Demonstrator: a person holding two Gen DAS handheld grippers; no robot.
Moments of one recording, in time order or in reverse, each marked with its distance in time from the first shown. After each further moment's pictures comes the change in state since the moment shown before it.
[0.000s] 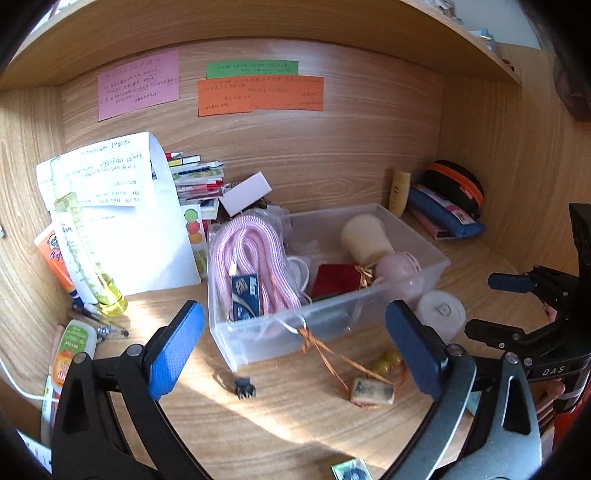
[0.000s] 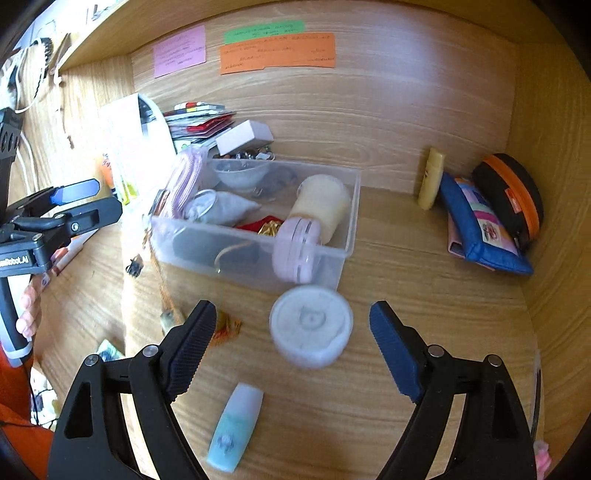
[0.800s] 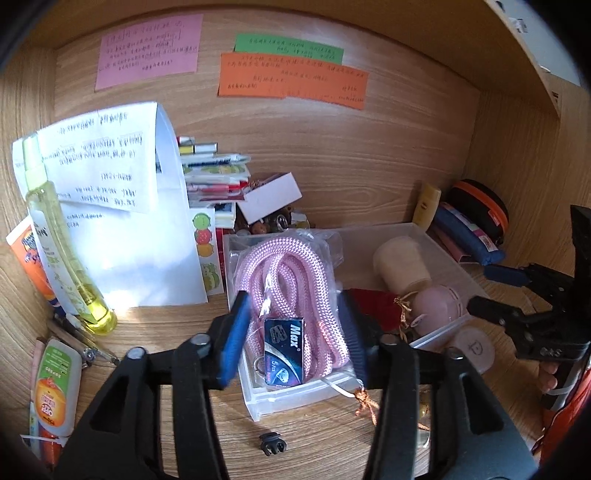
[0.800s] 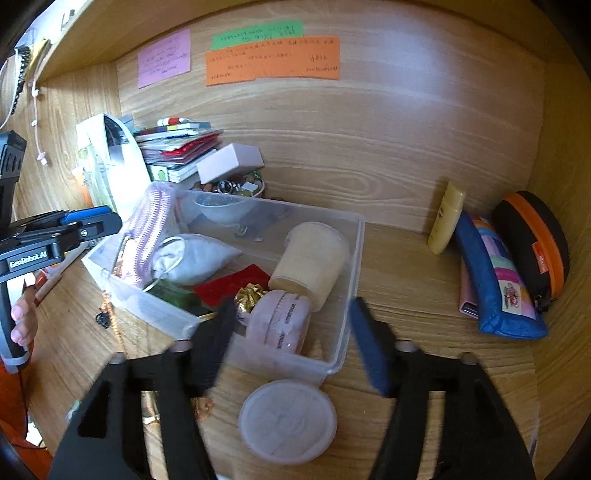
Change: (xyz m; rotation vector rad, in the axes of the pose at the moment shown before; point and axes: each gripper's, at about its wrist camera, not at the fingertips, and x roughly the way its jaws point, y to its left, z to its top) left arm 0.054 0.047 0.029 -0.084 0.010 -0.029; right arm 0.046 -0.016 0.056 -0.024 -0.041 -0.001
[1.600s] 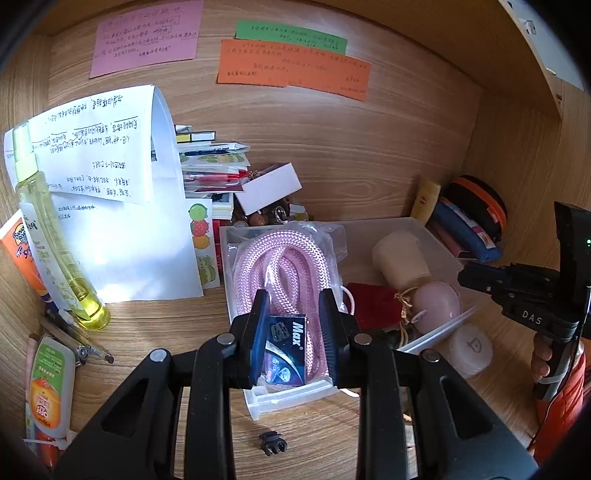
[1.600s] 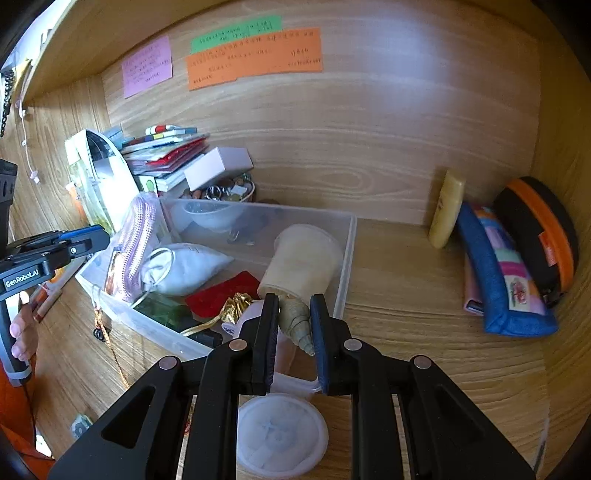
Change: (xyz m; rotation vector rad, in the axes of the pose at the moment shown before) left arm 0.009 0.006 0.000 -0.020 0.051 -0.032; right arm 0.017 -0.017 0.005 0.064 0.022 0.026
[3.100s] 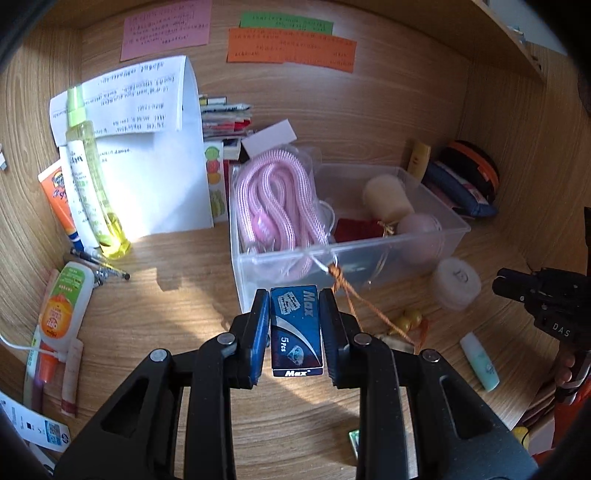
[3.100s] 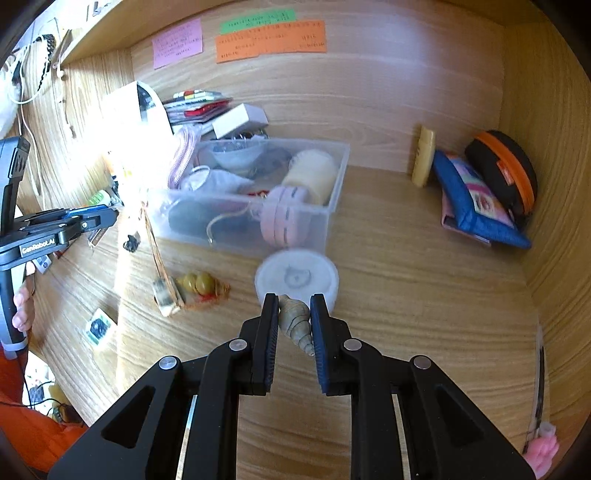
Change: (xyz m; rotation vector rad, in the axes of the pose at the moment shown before) left arm -0.045 -0.023 -0.057 0.009 0.047 0.062; right arm -0.066 0.016 -0.082 -0.025 0.042 -0.010
